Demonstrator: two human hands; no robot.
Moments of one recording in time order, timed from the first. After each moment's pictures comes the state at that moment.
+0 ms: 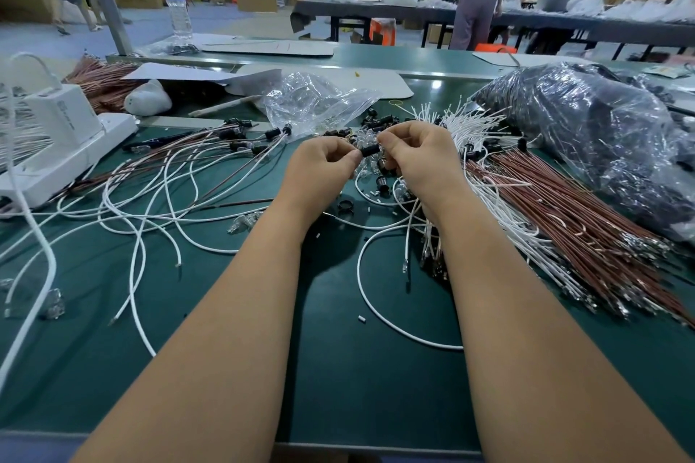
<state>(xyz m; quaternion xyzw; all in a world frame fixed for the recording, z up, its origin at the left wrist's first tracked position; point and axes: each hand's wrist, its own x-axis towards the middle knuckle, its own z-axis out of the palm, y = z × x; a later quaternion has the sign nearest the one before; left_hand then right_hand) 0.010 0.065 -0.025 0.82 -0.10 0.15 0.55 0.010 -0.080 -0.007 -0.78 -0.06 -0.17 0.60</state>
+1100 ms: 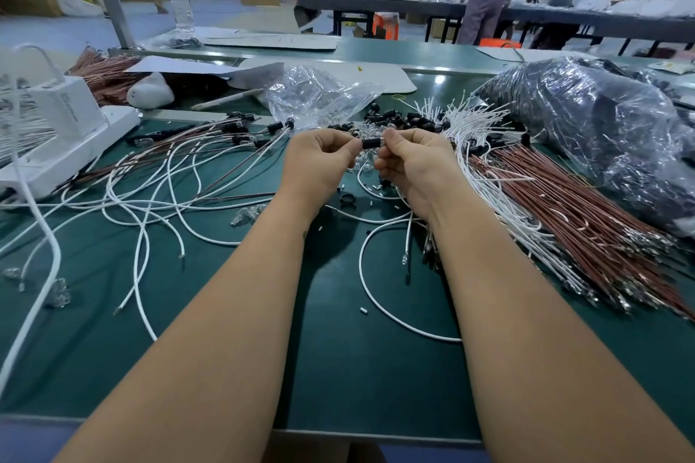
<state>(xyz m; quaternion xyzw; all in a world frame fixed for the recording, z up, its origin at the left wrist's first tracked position) 0.011 0.063 -0.026 0.76 -0.08 0.18 0.62 0.011 -0.072 -0.016 -0.61 -0.01 -0.05 0.79</state>
